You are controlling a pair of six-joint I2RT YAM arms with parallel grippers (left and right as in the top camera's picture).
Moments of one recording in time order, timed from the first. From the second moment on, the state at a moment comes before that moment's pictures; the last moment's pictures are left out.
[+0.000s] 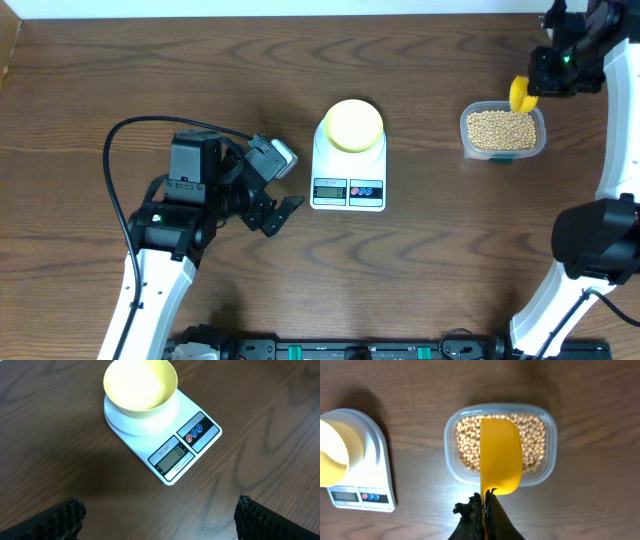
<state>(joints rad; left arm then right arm) -0.17 1.10 0.94 -0.74 0.49 0.51 -0.15 2.04 2.22 -1.51 -0.17 -0.09</state>
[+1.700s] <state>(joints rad) -0.17 1.10 0.94 -0.74 0.49 0.51 -0.09 2.04 2.09 -1.48 0.01 0.04</state>
